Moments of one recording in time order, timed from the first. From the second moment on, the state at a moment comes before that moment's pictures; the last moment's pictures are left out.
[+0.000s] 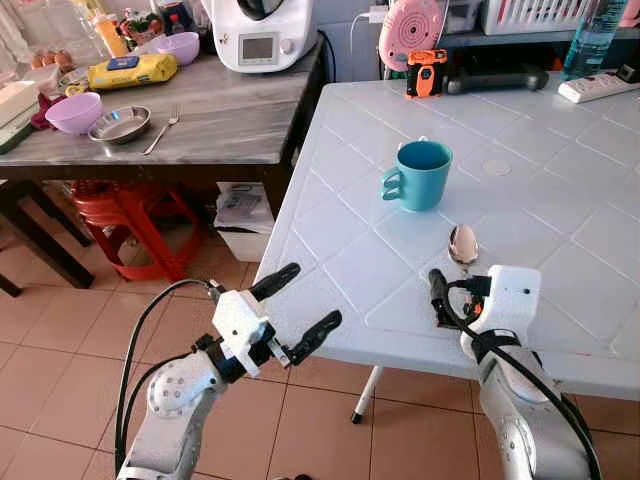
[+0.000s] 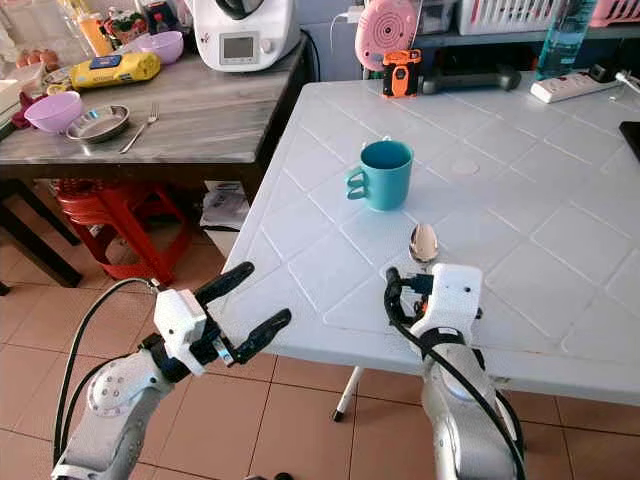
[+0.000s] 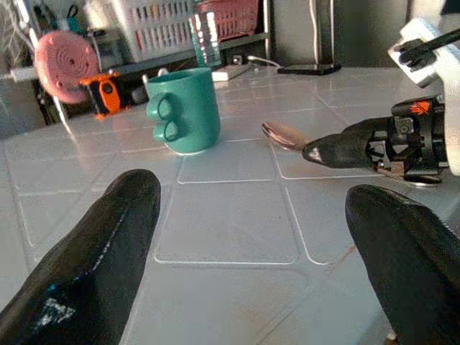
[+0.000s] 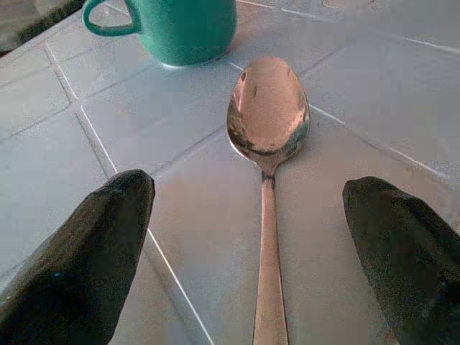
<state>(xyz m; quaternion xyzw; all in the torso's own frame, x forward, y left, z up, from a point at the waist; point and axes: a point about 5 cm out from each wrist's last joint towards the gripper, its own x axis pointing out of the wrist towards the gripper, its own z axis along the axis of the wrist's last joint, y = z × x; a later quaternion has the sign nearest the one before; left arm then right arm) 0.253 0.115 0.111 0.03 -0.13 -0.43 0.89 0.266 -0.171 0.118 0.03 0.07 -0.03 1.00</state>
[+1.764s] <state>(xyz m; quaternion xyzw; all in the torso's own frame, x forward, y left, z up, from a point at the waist) 0.316 0.137 0.102 -0.01 0.01 -0.26 0.96 0.269 -0.170 0.118 0.02 0.06 -0.01 1.00</state>
